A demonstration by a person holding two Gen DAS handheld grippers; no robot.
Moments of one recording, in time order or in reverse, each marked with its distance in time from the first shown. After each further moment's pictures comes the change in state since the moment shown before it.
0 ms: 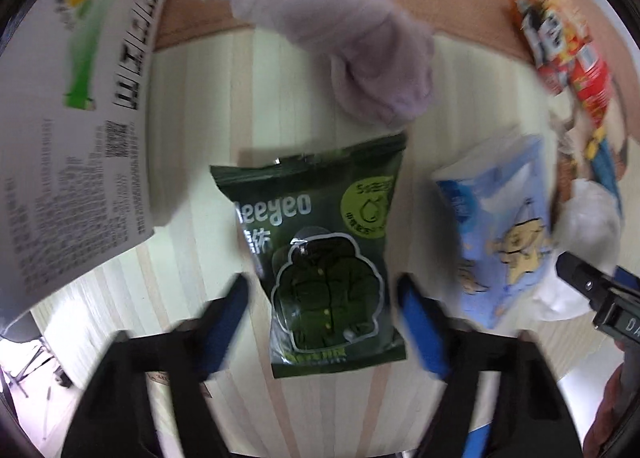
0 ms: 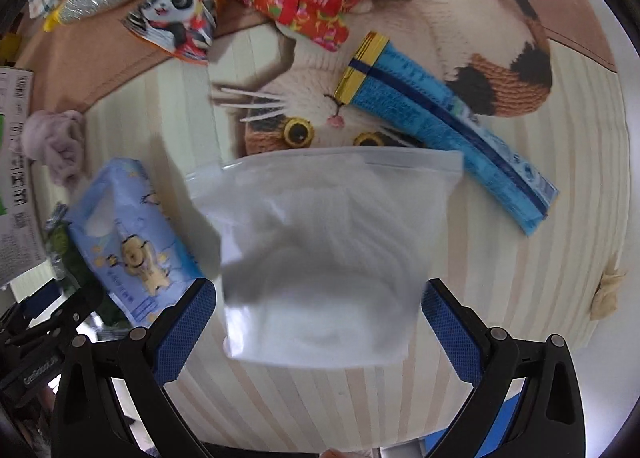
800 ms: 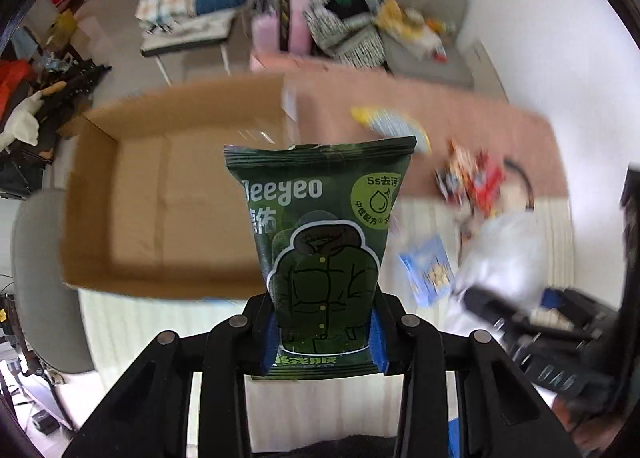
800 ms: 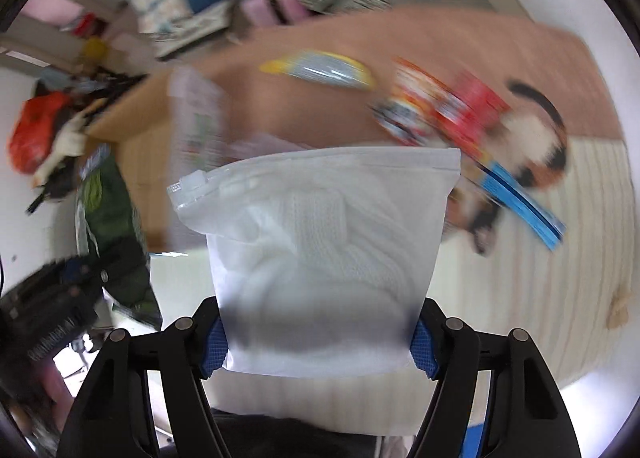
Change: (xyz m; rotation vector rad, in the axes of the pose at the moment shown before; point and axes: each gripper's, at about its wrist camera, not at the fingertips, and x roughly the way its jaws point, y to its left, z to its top) left arm -0.235 0.113 -0.038 0.023 -0.401 -0.103; right arm -0.158 0.110 -0.084 -0.157 -0.262 0.259
